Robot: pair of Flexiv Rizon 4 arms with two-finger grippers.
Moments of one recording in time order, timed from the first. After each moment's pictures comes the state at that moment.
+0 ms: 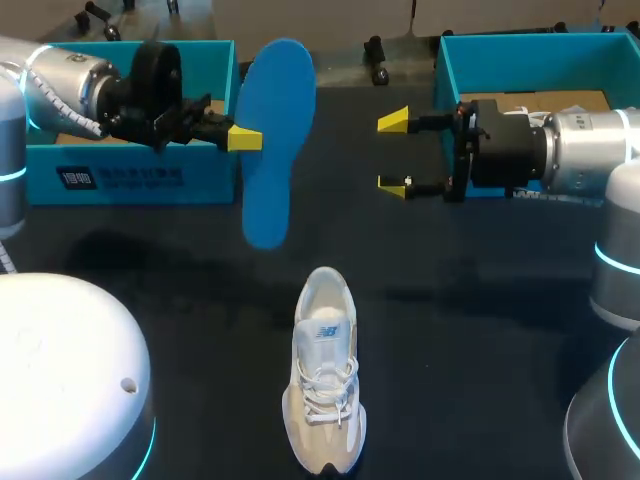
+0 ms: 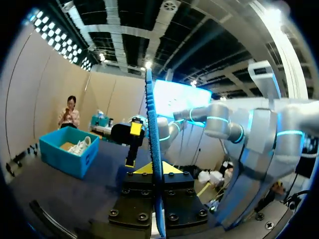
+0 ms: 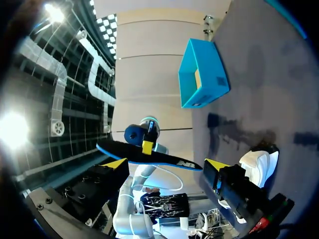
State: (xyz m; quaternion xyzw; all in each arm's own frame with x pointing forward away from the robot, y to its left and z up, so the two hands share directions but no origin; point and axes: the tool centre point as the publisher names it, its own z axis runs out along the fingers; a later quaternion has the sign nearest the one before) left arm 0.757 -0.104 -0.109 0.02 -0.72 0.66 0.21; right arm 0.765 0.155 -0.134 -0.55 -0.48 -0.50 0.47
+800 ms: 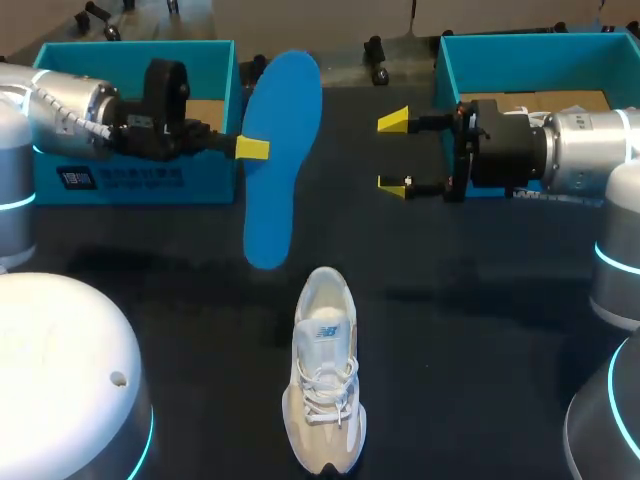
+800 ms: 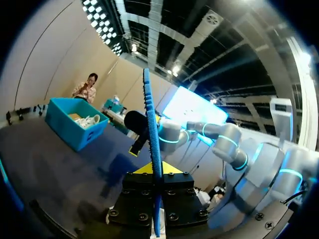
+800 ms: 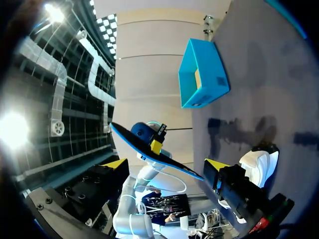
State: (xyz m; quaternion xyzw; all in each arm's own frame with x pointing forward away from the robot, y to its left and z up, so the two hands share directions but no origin) left arm 0.757 -0.113 -0.126 0.17 -0.71 0.62 0.29; right arm 0.765 0.155 -0.134 -0.55 -0.48 -0.50 0.47
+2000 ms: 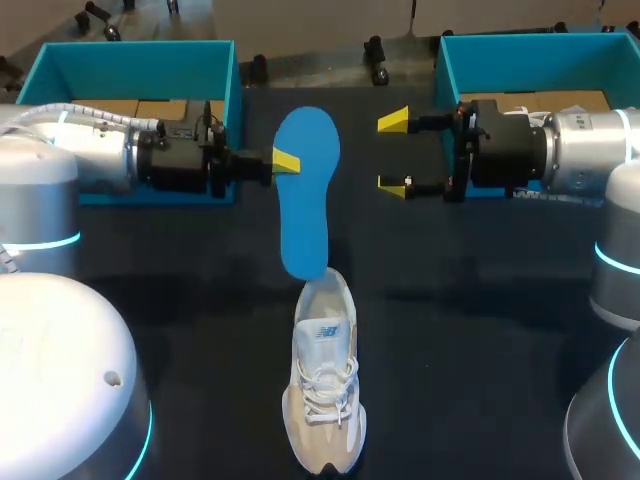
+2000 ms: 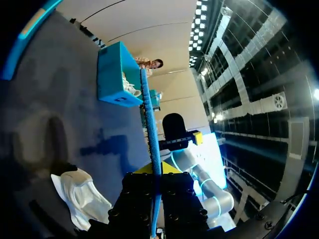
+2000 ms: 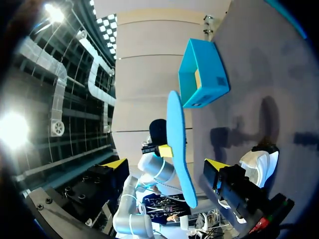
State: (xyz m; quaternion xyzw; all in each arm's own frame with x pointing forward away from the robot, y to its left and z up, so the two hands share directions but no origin) left arm 0.763 -0.147 -0.163 0.50 -0.57 0.50 0.43; right arm 0.765 0.155 -0.134 -0.55 -0.48 -0.50 0.47
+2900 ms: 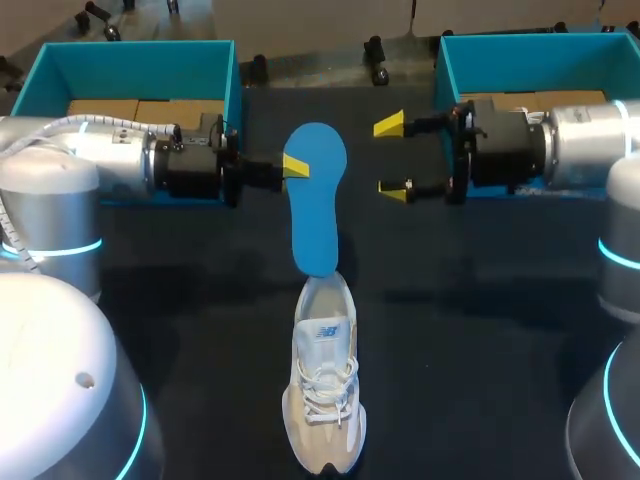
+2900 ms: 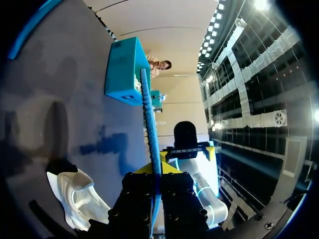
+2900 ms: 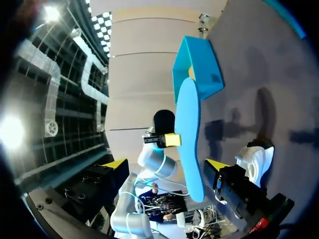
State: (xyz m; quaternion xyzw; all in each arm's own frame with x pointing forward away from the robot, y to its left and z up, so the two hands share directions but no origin) left arm 0.778 -0.158 -0.184 0.52 -0.53 0.48 0.46; right arm 0.760 0.157 -0.133 -0.57 -0.50 -0.46 0.46
